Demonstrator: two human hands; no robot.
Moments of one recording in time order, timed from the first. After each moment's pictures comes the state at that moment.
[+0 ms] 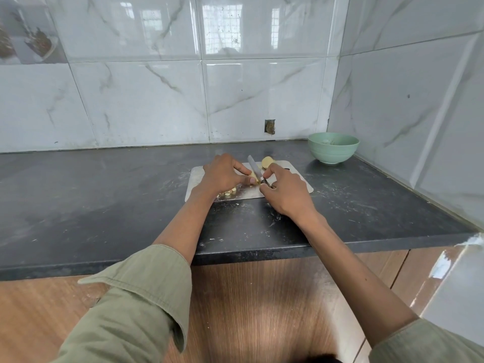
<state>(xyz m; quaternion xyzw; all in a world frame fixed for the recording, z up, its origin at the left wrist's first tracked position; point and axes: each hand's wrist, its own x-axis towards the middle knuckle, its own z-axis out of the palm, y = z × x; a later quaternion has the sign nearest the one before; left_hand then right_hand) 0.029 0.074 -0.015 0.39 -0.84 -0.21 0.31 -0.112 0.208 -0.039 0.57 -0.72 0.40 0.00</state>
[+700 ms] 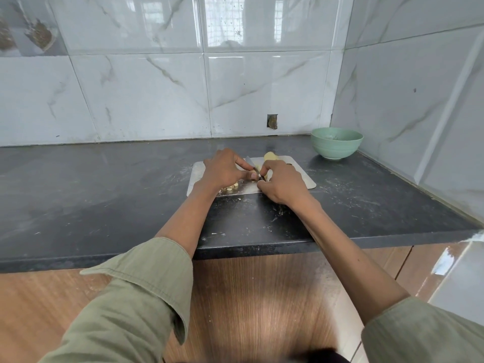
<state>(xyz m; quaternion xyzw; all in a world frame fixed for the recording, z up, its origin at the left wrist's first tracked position) 0.029 0.067 -0.018 0.41 -0.85 -0.17 0.29 -0.103 0.197 -0.026 0.58 -0.74 0.34 -0.02</state>
